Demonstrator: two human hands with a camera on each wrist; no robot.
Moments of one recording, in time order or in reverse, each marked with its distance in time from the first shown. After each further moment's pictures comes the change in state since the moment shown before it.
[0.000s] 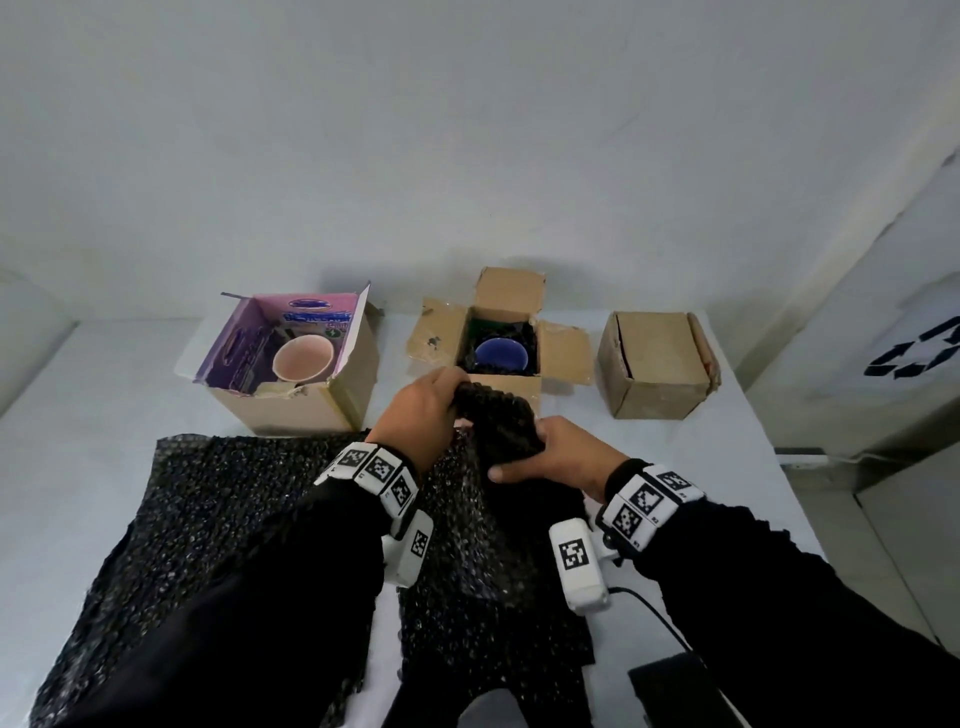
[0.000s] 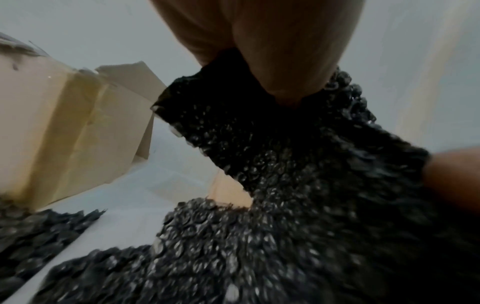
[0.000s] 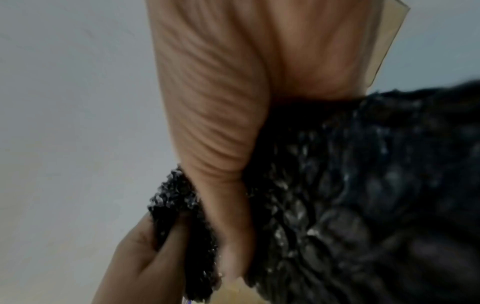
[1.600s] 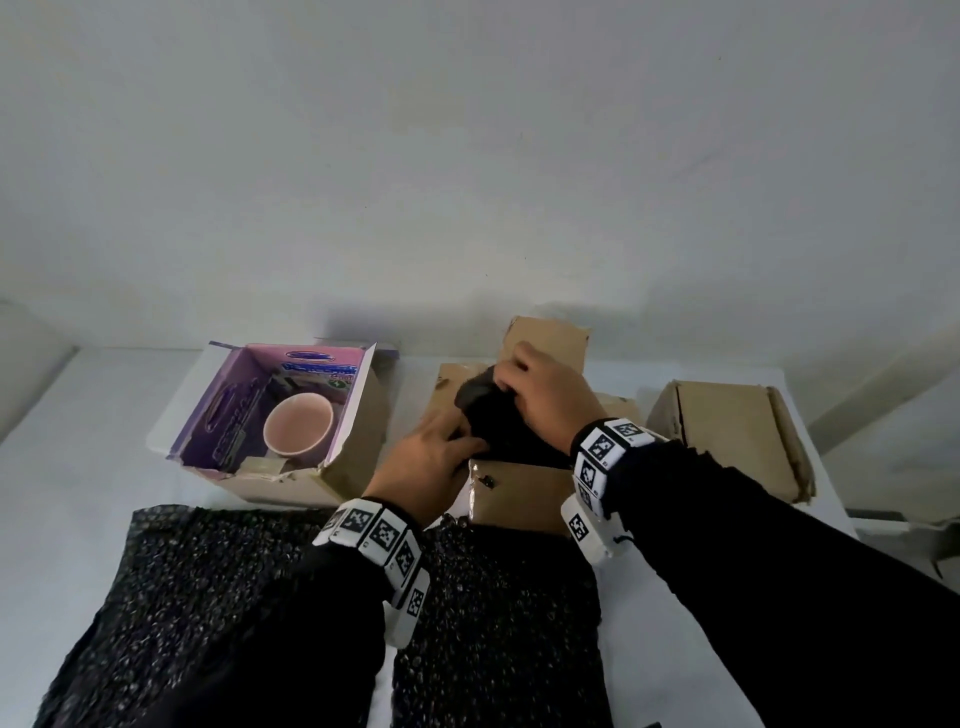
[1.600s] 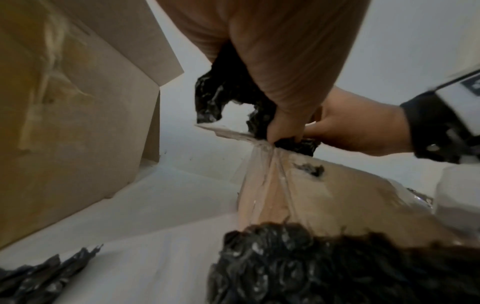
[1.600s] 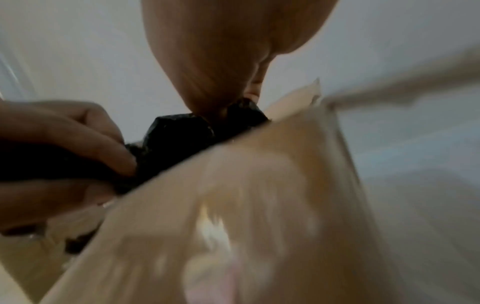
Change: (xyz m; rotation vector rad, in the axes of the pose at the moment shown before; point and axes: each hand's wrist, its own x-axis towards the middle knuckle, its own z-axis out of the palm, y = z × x) left_hand 0.066 -0.065 0.024 0.175 0.070 0.192; right_hand 0.178 -0.043 -0.058 -0.955 0.349 -0.621
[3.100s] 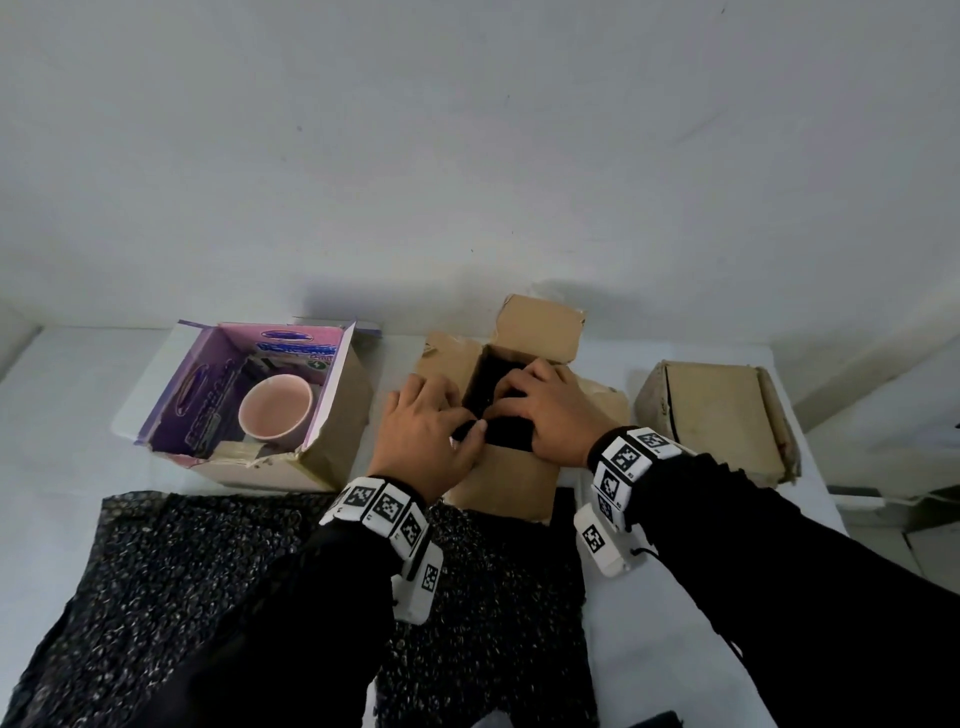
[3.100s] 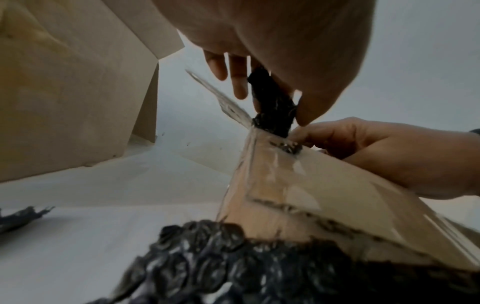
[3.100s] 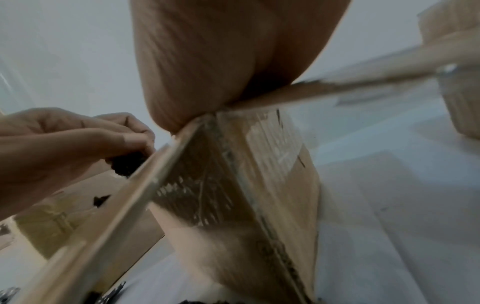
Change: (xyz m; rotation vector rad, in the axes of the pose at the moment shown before) left_hand 0.014 0.016 0.010 0.154 0.061 -0.228; right_hand -0.037 0.024 0.018 0.005 -0.283 -0.052
